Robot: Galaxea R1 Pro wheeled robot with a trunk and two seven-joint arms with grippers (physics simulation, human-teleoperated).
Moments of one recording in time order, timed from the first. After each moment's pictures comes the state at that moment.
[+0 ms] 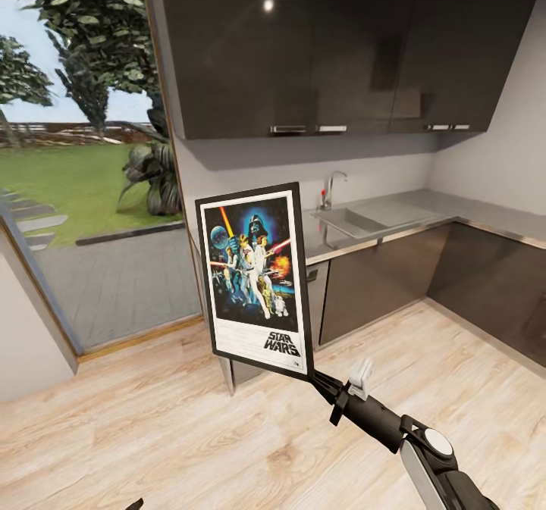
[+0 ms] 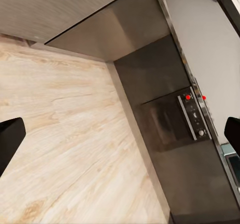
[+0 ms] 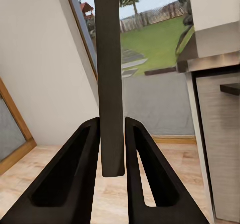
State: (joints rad) left arm 0.07 0.24 0.28 -0.80 0.64 0.24 -1.20; right arm -0.21 -0.11 0.10 -1.27 -0.34 -0.02 0.87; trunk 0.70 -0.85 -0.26
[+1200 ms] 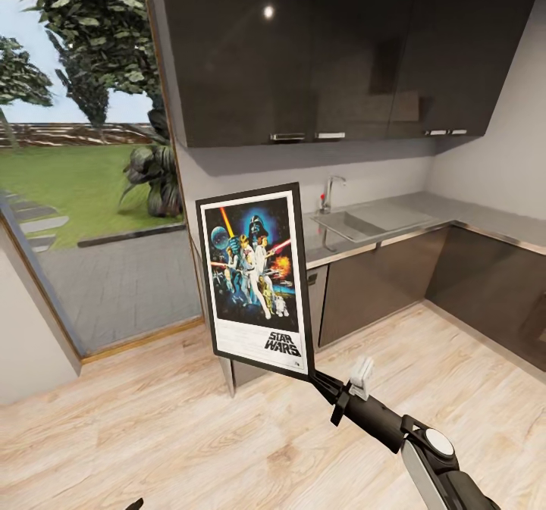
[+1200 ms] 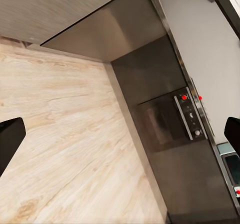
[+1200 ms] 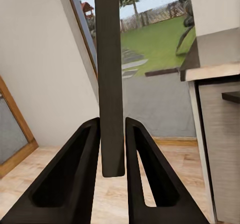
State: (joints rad) left arm 0.07 0.24 0.28 -0.80 0.64 0.24 -1.20; right arm -0.21 -0.11 0.10 -1.27 -0.34 -0.02 0.87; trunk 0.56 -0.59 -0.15
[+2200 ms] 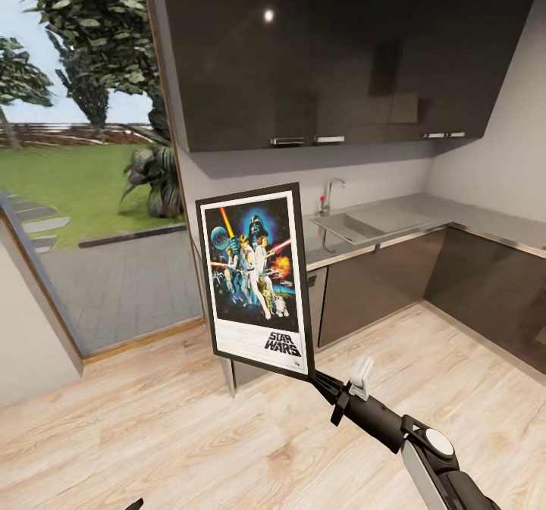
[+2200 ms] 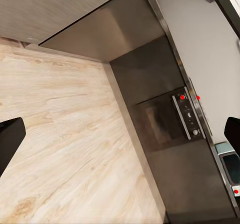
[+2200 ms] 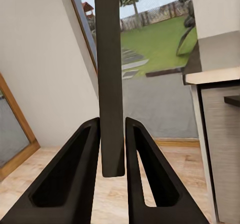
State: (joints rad) left arm 0.07 0.24 0.28 -0.80 0.64 0.24 -1.20; right arm -0.21 -0.11 0.10 -1.27 -0.34 -0.02 0.87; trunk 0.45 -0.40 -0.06
